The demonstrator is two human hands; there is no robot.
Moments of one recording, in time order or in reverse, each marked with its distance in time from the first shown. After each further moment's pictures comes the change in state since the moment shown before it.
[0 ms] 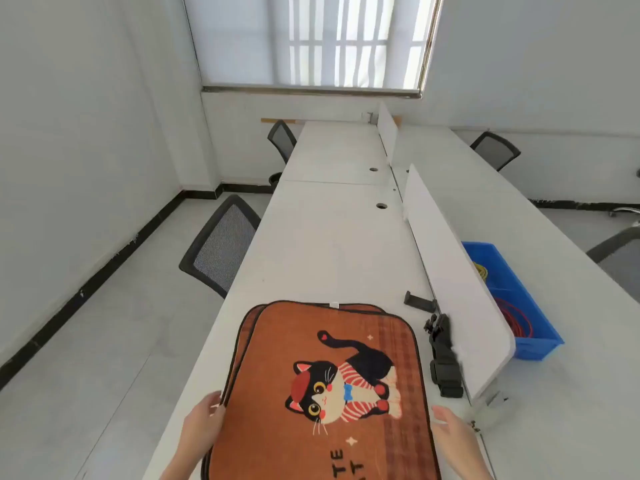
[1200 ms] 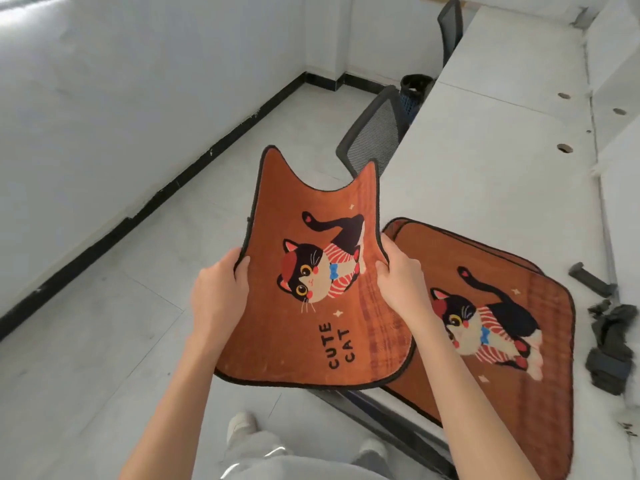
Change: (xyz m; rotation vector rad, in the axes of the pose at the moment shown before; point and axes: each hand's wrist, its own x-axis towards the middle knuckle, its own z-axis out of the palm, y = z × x) left_hand -0.048 -0.070 -0.192 0.122 0.591 0.227; right_hand -0.115 -0.294 0.182 -0.277 -0.097 -0.728
